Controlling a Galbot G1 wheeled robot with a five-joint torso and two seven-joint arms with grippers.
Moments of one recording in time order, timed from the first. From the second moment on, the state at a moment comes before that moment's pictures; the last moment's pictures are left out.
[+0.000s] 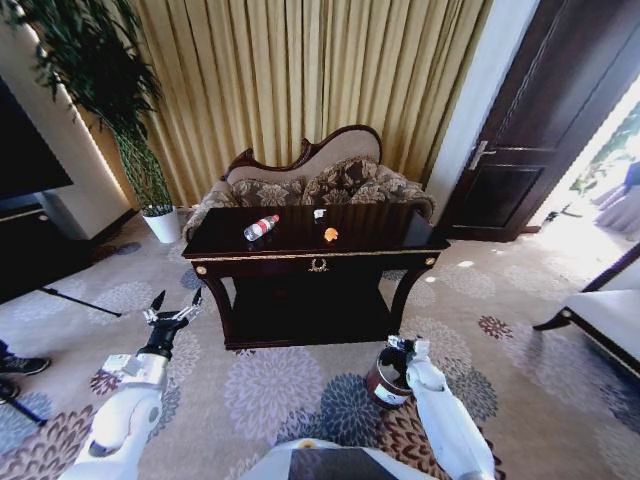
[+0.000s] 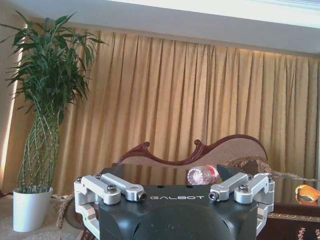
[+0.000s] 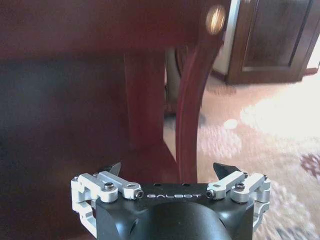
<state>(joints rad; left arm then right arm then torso) 1.62 -1.13 -0.78 -2.07 -0.59 -0.12 0.01 -1.17 1.31 0.63 1.37 0.31 -0.20 0.10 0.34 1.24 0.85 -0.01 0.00</state>
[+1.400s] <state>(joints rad) 1.62 -1.14 -0.80 -2.13 -0.58 -0.10 -0.02 -1.29 1.21 0.58 2.08 0.64 -0.26 0.08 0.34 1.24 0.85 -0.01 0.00</state>
